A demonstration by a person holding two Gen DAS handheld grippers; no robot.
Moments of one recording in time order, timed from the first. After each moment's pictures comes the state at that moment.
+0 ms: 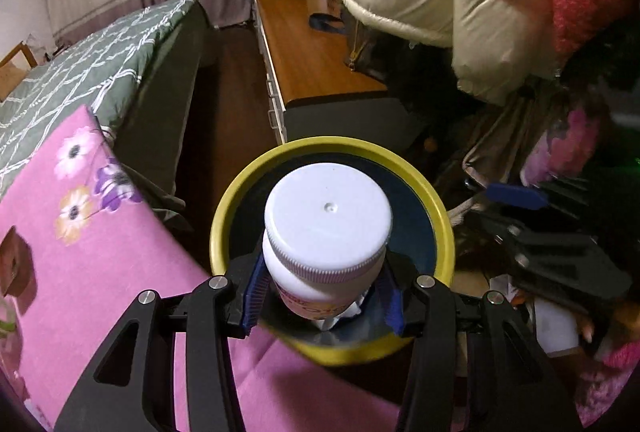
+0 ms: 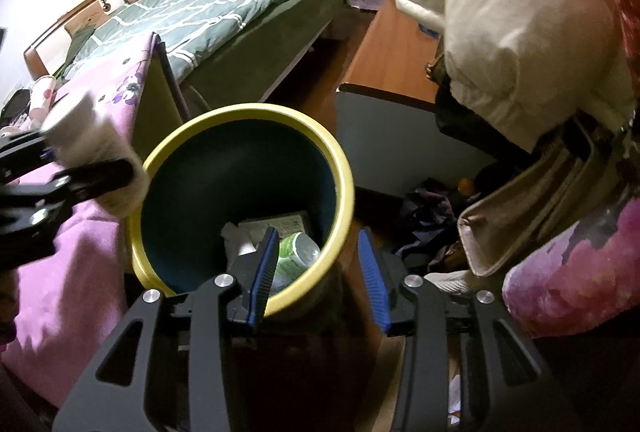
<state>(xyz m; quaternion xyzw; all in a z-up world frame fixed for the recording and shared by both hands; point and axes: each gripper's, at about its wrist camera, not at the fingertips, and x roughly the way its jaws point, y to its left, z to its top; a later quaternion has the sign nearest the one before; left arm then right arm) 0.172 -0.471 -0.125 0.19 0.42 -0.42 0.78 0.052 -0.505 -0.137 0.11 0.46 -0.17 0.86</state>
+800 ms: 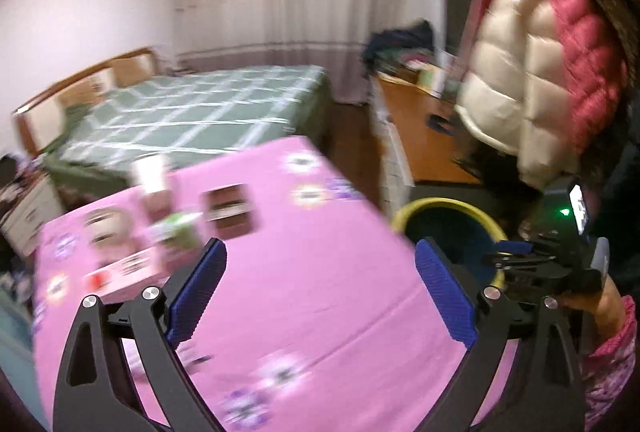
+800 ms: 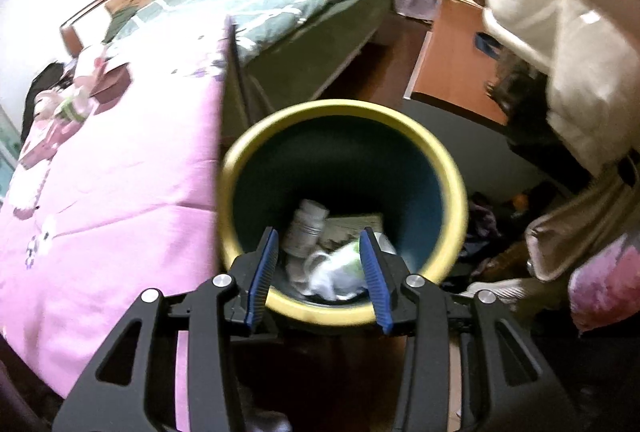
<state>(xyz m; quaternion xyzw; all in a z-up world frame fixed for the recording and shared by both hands) 0.120 -0.195 -0.014 0.08 0.29 -0.25 0.92 0.083 -0.415 -0.135 0.08 0.46 -0.10 0.88</state>
